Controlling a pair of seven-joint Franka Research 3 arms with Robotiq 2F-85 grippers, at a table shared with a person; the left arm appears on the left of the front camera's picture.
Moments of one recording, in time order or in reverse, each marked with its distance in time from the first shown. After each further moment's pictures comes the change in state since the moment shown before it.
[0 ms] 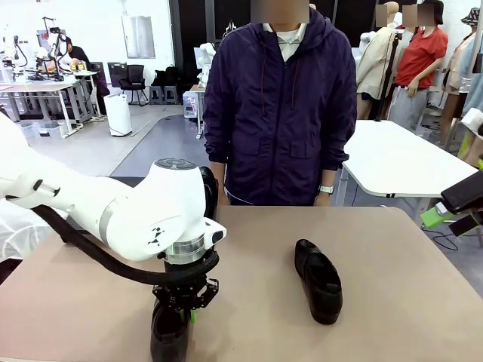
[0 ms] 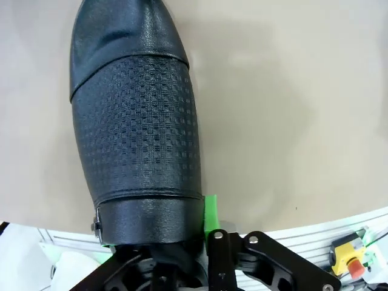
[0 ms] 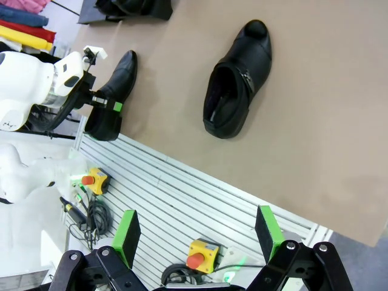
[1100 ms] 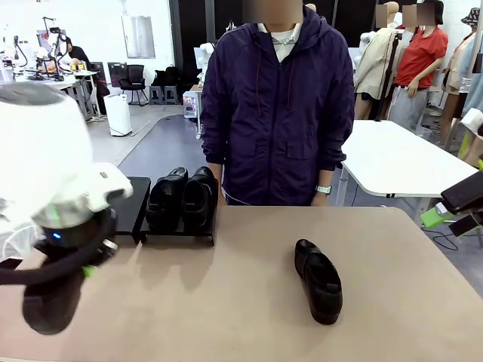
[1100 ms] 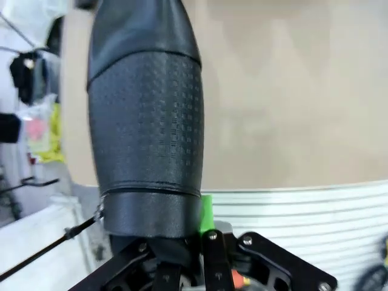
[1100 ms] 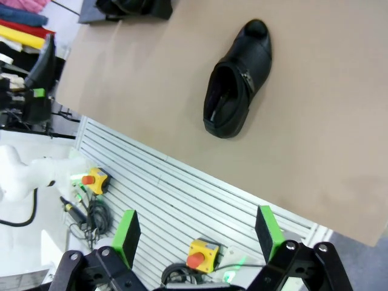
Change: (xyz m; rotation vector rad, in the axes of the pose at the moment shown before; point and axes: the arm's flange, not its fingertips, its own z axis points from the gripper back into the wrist) left arm -0.081 0.169 0.159 0.139 -0.320 0.015; right arm 0.000 0.000 0.000 0.000 0.002 0.000
